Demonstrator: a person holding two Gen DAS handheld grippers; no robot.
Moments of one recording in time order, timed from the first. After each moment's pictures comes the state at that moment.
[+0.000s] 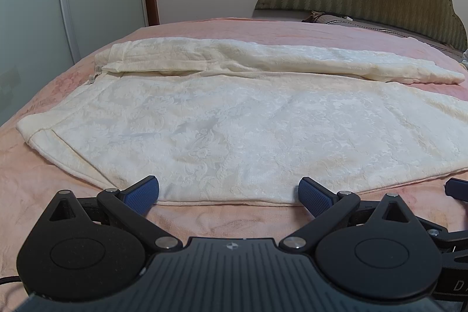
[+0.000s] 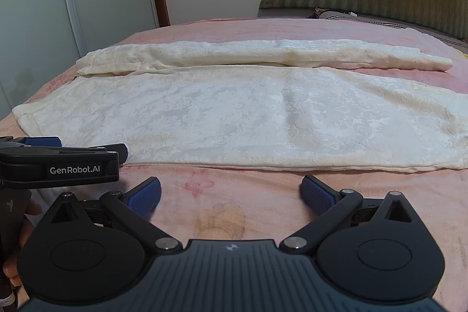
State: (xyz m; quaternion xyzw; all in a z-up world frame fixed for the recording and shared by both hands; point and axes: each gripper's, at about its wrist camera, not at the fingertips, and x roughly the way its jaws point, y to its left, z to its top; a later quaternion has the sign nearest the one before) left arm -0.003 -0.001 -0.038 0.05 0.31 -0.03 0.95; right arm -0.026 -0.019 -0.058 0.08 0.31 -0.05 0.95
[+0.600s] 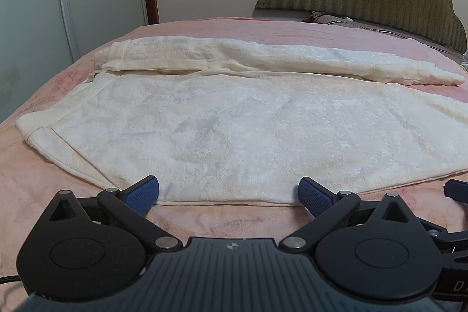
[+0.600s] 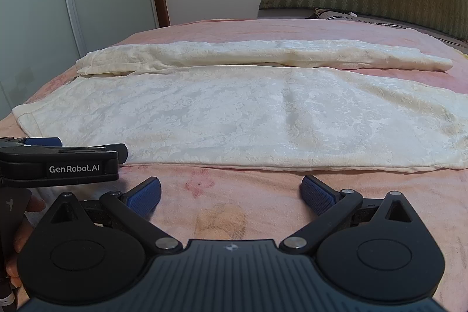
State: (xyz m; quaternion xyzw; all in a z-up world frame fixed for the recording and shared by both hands) left arm -0.002 0.000 -0.039 0.05 0.32 -0.03 0.95; right arm -0.026 -0.019 -0.058 0.08 0.31 -0.05 0.95
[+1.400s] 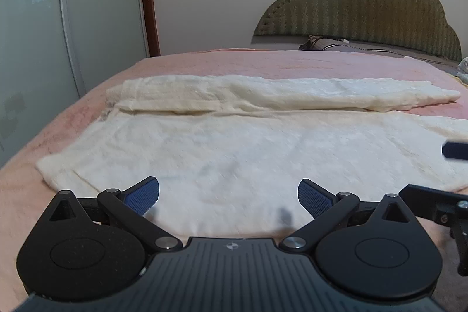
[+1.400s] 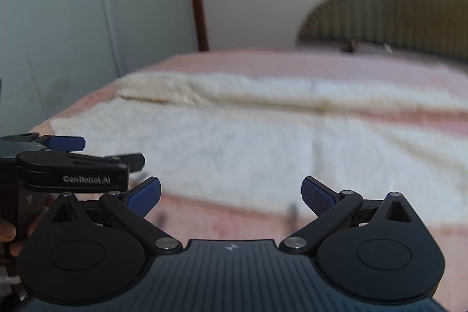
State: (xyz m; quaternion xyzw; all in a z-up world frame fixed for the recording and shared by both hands) left arm 0.002 0.018 -0.006 0.06 0.26 -0.03 0.96; right arm -0.023 -0.019 -0.020 0.03 0.24 0.04 0.97
